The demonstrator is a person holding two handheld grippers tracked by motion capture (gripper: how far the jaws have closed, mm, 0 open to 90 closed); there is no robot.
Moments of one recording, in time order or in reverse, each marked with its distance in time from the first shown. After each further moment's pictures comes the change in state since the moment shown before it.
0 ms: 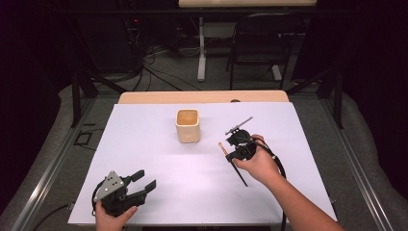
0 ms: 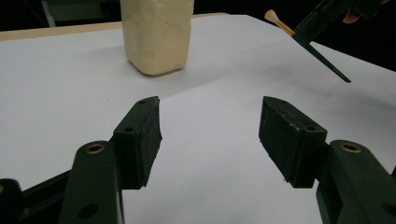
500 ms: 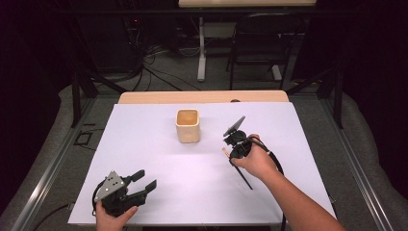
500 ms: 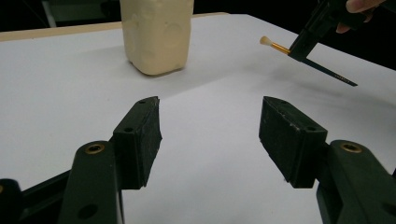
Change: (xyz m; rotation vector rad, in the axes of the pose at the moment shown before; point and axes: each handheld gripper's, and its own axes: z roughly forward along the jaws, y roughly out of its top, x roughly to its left) left arm -0.001 0.000 0.001 -0.003 0.000 0.005; right arm -0.009 0.009 0.023 0.222 -0.068 0.047
